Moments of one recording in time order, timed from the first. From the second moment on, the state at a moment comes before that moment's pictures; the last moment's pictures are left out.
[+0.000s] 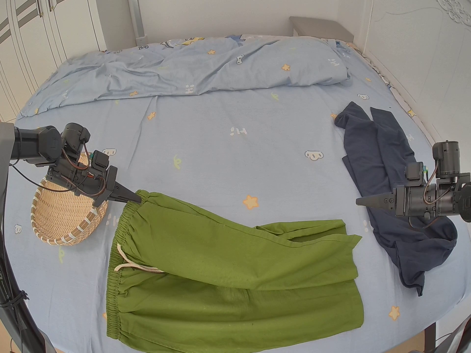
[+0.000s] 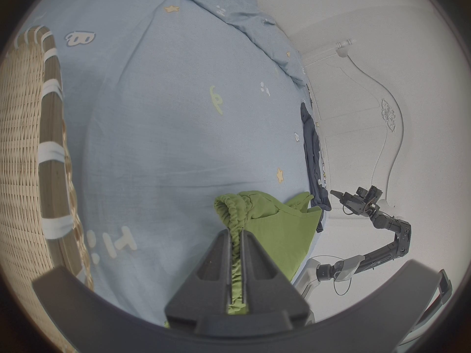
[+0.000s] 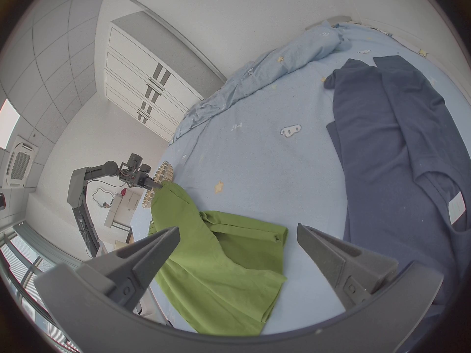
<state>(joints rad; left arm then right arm) 0.08 2.09 -1.60 0.63 -0.80 0.02 0.02 1.69 -0.81 -0.23 0.73 0.09</state>
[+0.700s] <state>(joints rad) 0.10 2.10 -1.61 0.62 -0.80 0.02 0.03 1.82 -0.57 -0.53 0.74 0.07</state>
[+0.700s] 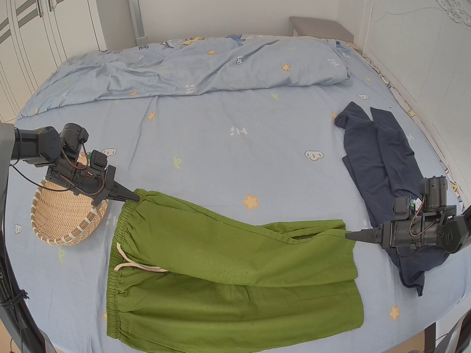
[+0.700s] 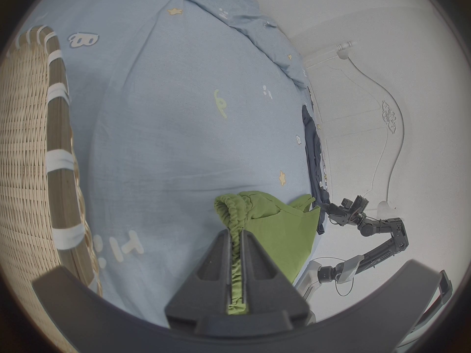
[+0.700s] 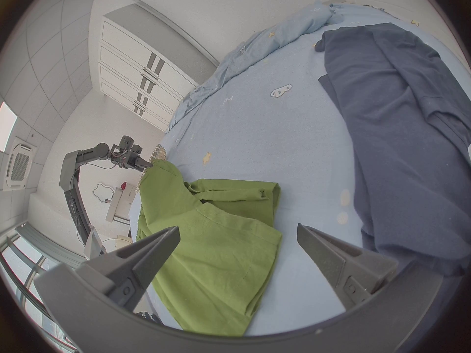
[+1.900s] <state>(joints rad) 0.09 2.11 -1.61 0.62 -0.80 0.02 0.05 1.94 -0.55 -0.70 0.74 0.10</state>
